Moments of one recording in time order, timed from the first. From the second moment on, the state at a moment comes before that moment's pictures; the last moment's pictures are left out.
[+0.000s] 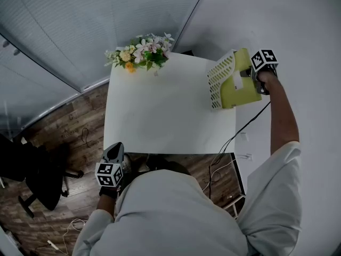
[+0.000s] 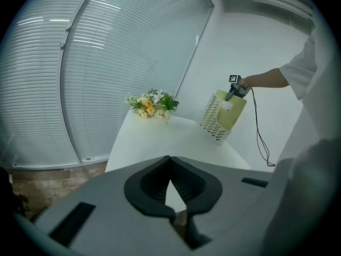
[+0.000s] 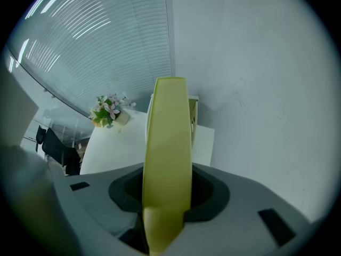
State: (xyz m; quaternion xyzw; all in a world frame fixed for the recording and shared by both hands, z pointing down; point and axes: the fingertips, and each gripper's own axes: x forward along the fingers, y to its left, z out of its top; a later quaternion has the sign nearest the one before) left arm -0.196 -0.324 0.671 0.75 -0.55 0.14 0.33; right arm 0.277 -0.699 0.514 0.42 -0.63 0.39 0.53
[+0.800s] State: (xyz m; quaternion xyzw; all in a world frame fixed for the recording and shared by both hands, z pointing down) left arm -0.188 -0.328 0.663 0.77 -0.54 0.14 0.32; right arm 0.276 -0.689 0.484 0.44 -0.69 0.34 0.46
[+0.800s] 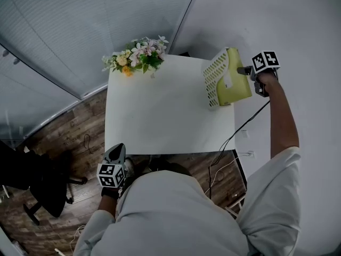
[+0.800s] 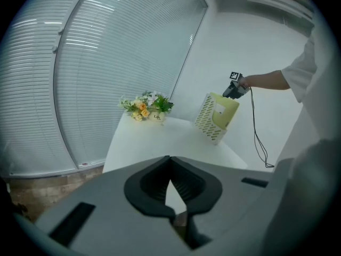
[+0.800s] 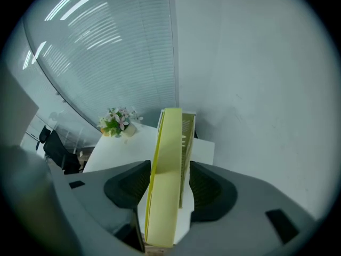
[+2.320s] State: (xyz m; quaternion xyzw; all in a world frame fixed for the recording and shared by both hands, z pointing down) left arm -0.148 -0.326 0.593 0.87 -0.41 0.16 0.21; right arm 0.186 -0.305 0.502 0.65 -0.73 0.06 0.20
